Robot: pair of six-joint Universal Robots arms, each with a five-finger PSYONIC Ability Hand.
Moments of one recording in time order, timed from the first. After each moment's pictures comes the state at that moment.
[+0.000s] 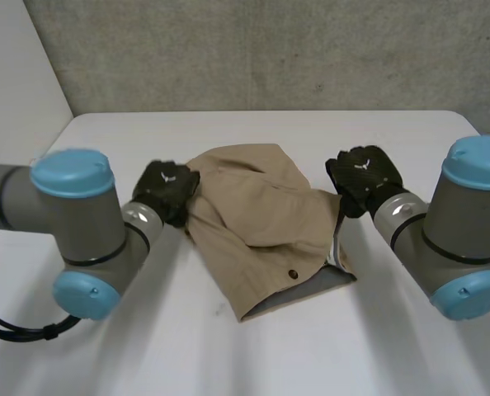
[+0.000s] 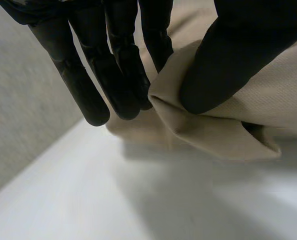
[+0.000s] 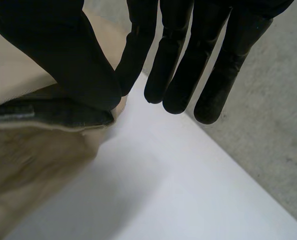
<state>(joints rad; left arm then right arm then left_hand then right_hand) 4.23 -2.14 -1.40 3.32 -1.56 3.53 1.97 -1.09 1.47 -0.20 1.43 2.72 1.07 1.19 1.19 1.20 0.97 0.98 1.17 1.18 1.19 0.99</state>
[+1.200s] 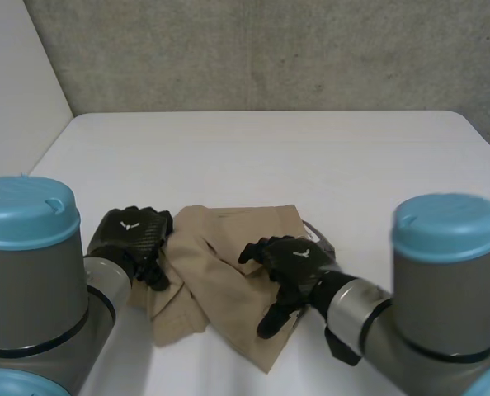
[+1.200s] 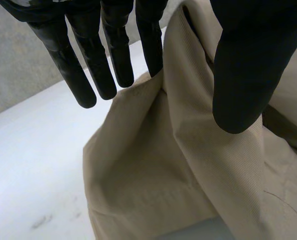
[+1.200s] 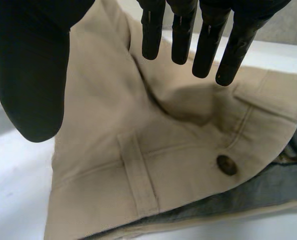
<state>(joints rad) 4.11 -1.80 -1.70 3.07 -1.82 3.25 2.23 -1.22 1.65 0.04 1.35 3.24 0.56 0.57 0.58 0.57 0.39 0.31 0.37 0.34 0.34 0.16</state>
